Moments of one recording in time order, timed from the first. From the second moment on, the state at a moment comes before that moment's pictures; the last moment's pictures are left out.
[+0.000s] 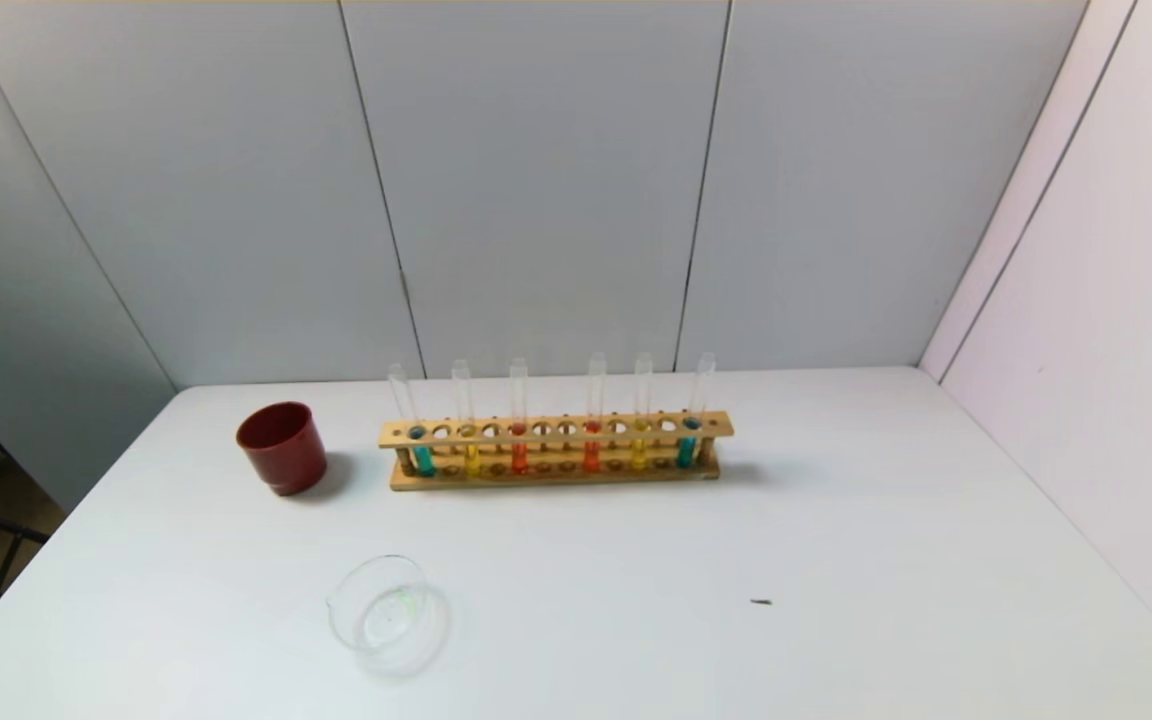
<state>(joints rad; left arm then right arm) -0.01 0.00 0.00 0.01 0.00 -0.01 0.00 0.00 0.00 -0.01 0.01 0.00</state>
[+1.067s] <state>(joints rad) -0.01 0.14 -0.14 0.03 -0.09 0.03 0.00 0.00 0.00 -0.01 0.01 0.00</state>
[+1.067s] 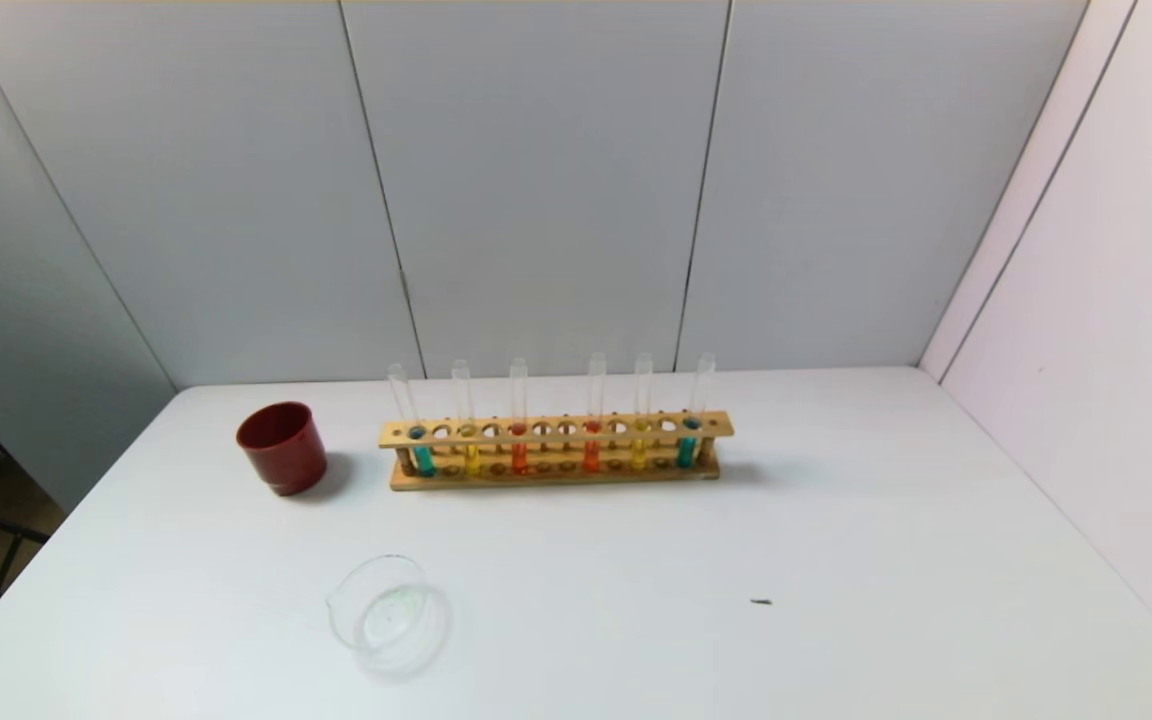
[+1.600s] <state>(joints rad) -0.06 0.80 -0.31 -0.39 -0.11 0.02 0.00 0.00 0.00 -0.01 0.01 0.00</state>
